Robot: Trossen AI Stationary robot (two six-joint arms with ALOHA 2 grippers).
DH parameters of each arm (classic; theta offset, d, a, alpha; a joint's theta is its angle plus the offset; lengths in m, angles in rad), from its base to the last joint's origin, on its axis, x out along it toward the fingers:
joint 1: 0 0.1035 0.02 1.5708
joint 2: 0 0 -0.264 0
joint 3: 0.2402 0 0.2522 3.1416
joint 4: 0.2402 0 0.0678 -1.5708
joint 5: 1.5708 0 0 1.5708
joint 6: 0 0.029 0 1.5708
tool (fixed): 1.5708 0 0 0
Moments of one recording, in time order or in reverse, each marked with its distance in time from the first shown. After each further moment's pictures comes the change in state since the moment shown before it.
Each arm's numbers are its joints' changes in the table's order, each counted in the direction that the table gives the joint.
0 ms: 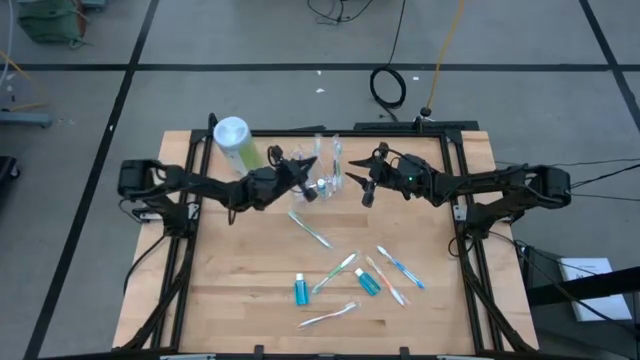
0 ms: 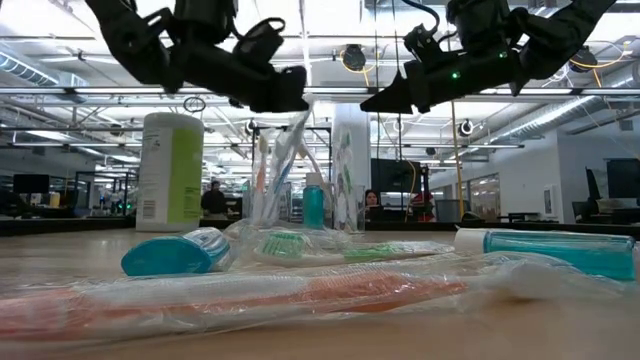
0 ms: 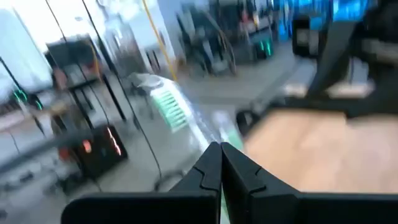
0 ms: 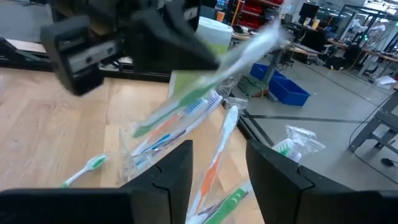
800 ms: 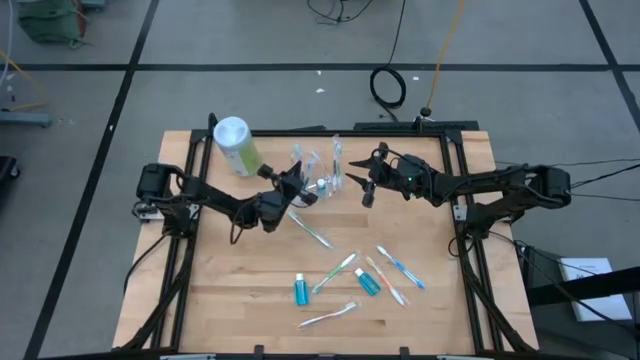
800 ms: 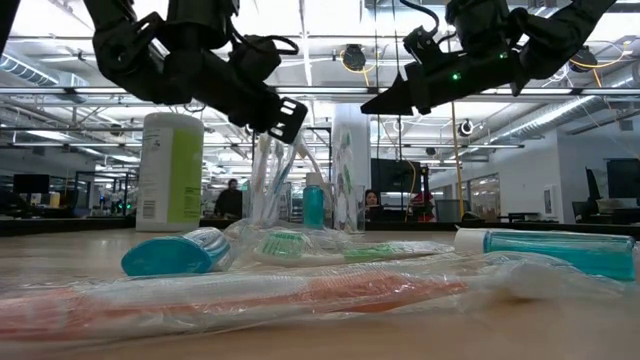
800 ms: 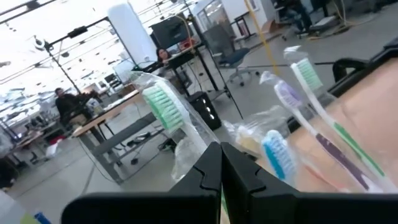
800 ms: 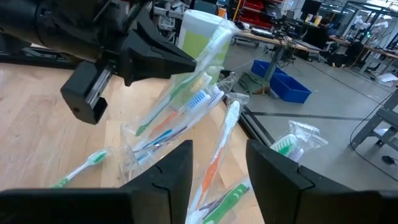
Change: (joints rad) left arm -0.150 -0.155 0.001 -0.157 -0.597 0.166; right arm 0.000 0.000 0.000 0.016 0.000 0.000
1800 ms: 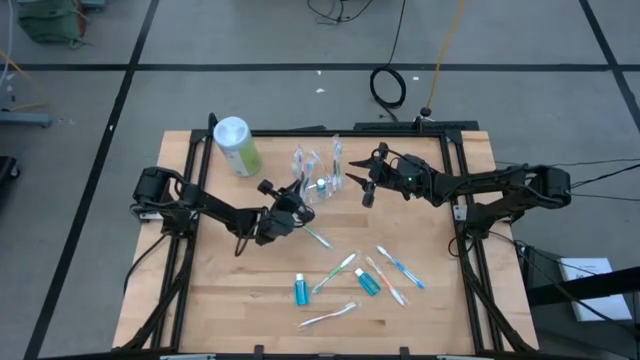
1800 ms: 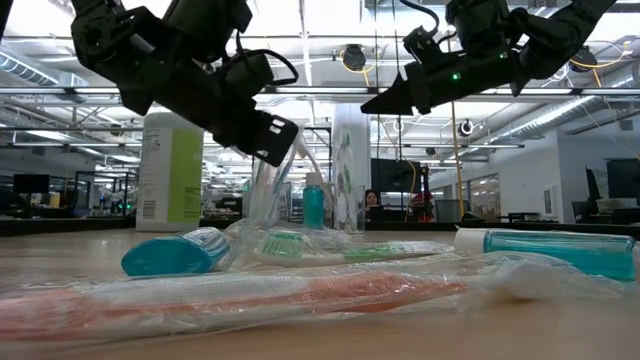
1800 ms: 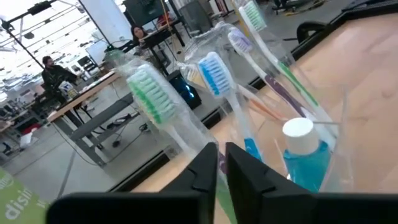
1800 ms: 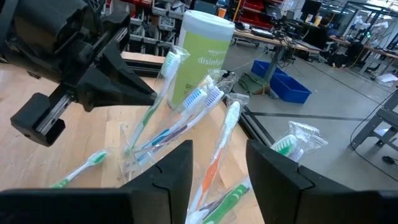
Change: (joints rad) left arm -0.115 0.005 0.001 0.416 -0.028 -0.387; right arm 0.000 0.000 0.000 -0.001 -0.004 0.001
